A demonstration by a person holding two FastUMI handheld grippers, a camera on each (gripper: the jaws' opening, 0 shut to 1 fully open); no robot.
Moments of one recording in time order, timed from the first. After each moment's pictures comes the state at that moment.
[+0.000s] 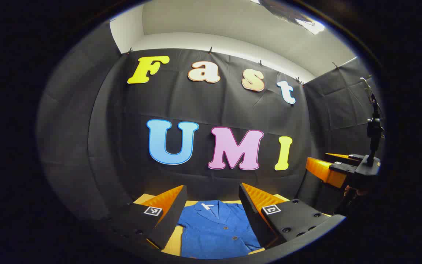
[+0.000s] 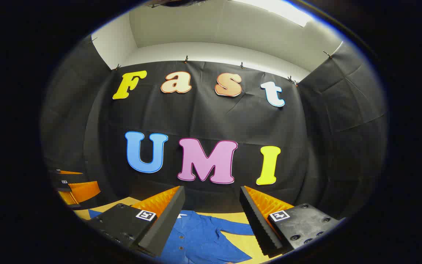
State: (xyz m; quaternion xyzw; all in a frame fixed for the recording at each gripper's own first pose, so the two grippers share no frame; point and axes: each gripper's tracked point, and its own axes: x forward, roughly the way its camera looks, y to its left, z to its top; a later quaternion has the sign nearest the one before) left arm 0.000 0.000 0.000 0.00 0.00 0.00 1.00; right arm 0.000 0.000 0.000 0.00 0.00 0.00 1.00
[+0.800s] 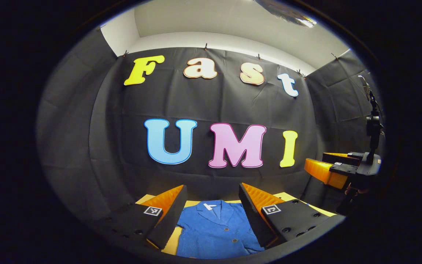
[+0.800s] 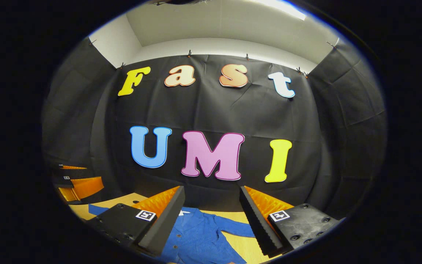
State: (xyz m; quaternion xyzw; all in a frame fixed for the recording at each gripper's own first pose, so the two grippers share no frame) left arm 0.038 -0.036 -0.011 0.02 0.01 0.04 1.00; right arm 0.044 -0.031 -0.037 0.01 0.02 0.06 1.00
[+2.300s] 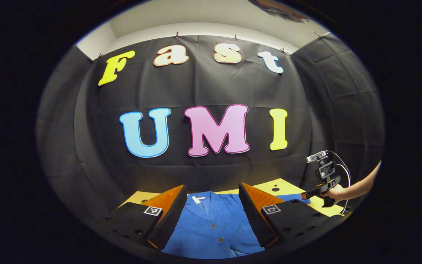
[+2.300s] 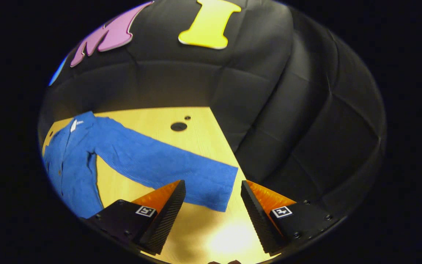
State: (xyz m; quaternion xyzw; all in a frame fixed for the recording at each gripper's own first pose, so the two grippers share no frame) left arm 0.102 -0.133 -0.042 0.09 0.07 0.01 0.99; right arm 0.149 -0.366 -0.477 -0.02 0.48 -0.15 0.87
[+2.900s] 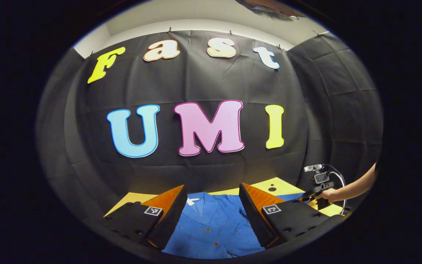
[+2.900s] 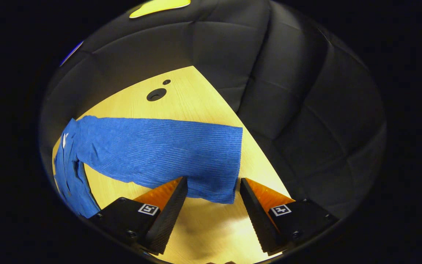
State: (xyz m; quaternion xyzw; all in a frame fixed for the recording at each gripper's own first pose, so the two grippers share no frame) left arm 0.147 -0.153 -0.043 0.07 0.08 -0.02 0.99; right arm 0.128 -0.383 -0.520 0.11 0.57 -0.19 0.79
